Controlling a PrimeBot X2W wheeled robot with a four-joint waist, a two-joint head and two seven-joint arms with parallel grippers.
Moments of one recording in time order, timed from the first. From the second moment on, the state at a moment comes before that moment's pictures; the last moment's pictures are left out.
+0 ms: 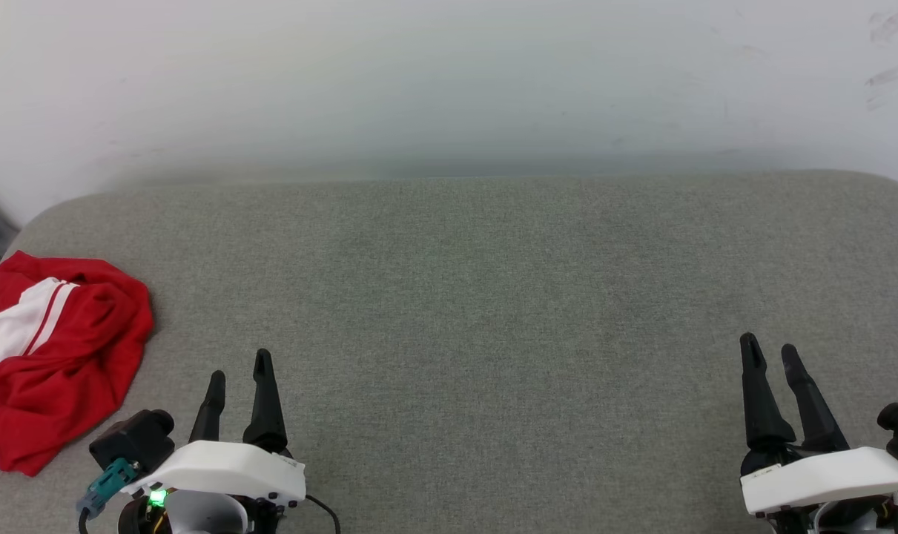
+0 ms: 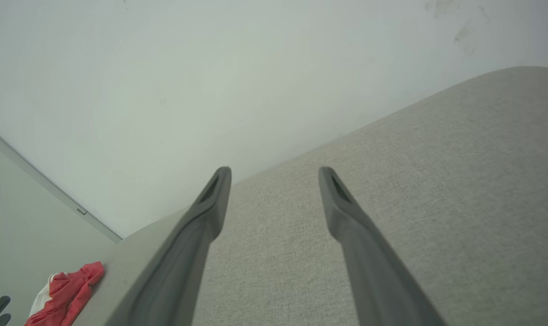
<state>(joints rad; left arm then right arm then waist) -0.03 0.05 -0.03 0.09 -0.60 0.11 -0.12 0.00 -0.05 -0.06 0.07 0.59 0.13 -0.12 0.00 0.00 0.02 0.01</state>
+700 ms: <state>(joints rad) -0.01 0.06 -0.08 0.06 -0.39 0.12 -0.17 0.02 -0.05 -0.05 0.04 0.39 0.13 -0.17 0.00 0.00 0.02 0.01</state>
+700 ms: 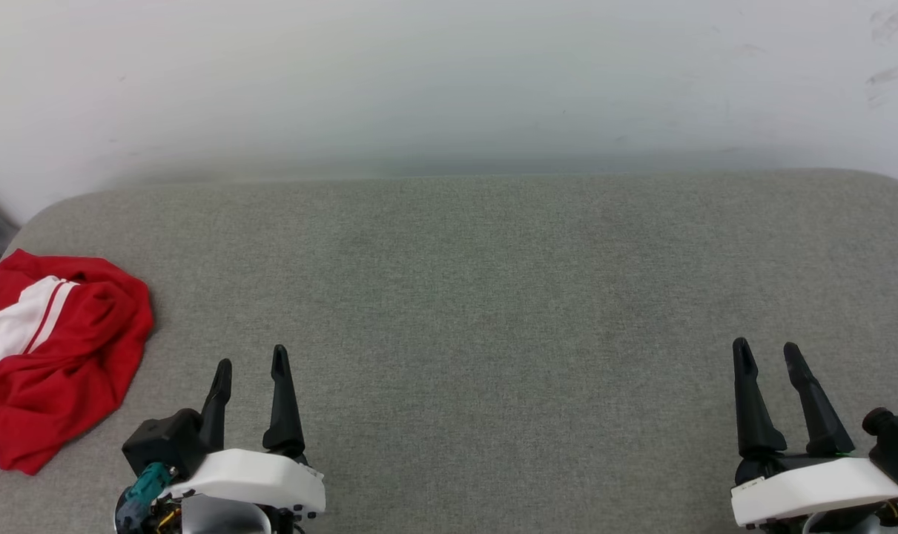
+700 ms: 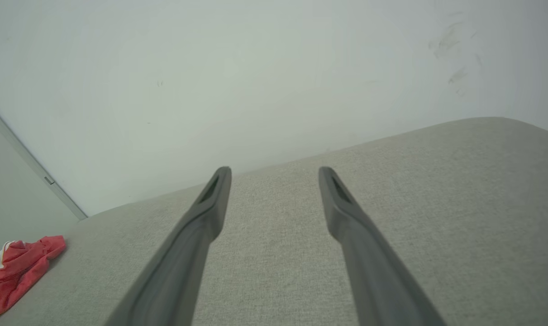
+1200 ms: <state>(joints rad) 0.00 0.05 -0.09 0.04 -0.27 0.11 -0.21 0.04 -0.05 -0.05 0.03 0.30 0.13 -0.21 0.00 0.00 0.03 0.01</state>
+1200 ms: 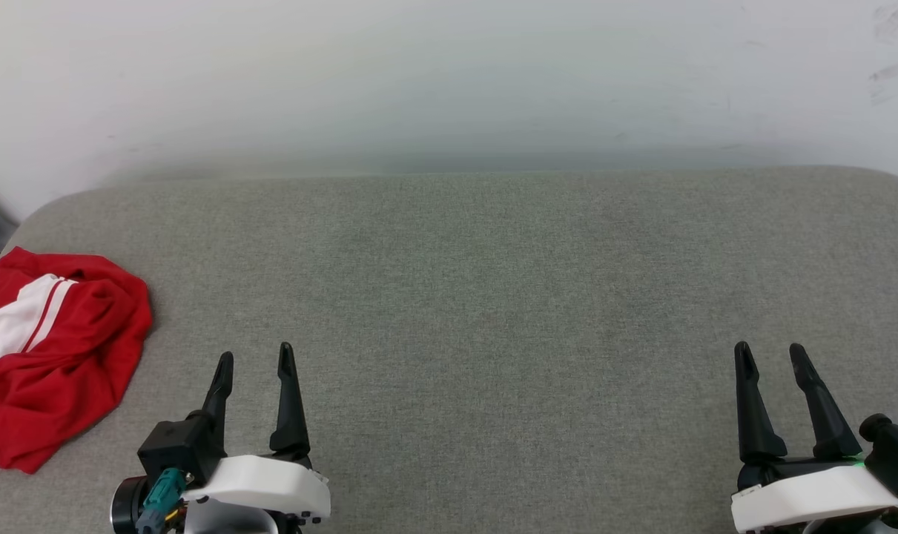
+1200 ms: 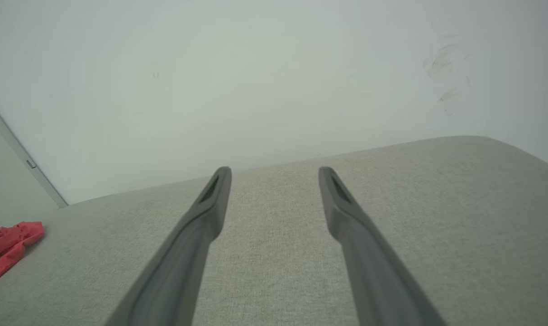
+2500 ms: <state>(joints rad) 0.02 0.05 -0.08 0.07 -0.15 0.04 -0.26 0.06 -0.05 -0.05 0.05 0.20 0.13 -0.26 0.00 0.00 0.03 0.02</state>
